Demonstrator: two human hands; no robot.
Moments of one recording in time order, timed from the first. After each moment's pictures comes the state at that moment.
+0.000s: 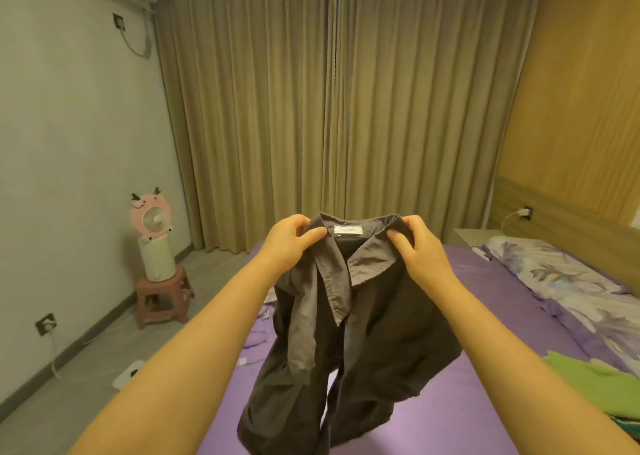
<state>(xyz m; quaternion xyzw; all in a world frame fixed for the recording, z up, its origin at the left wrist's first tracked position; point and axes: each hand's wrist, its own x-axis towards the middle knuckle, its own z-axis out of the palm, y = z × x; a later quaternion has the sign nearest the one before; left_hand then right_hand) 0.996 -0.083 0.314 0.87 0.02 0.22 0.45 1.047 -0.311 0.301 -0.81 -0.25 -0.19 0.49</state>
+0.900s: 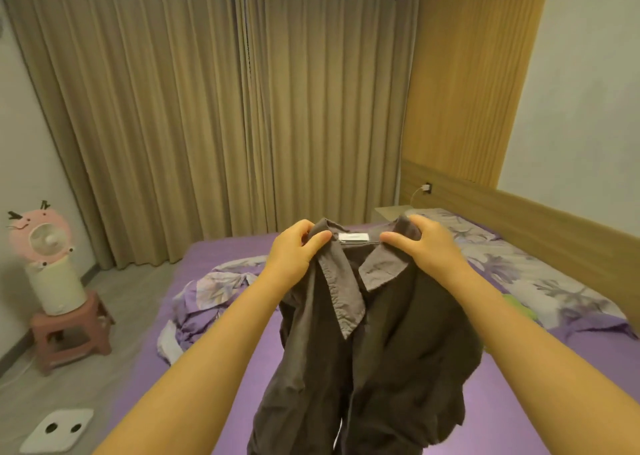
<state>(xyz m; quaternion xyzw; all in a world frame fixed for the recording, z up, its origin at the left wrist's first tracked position) 0.947 -0.107 0.299 0.86 -0.13 0.18 0.45 0.945 -0.338 0.312 -0.88 -0.11 -0.23 0.39</state>
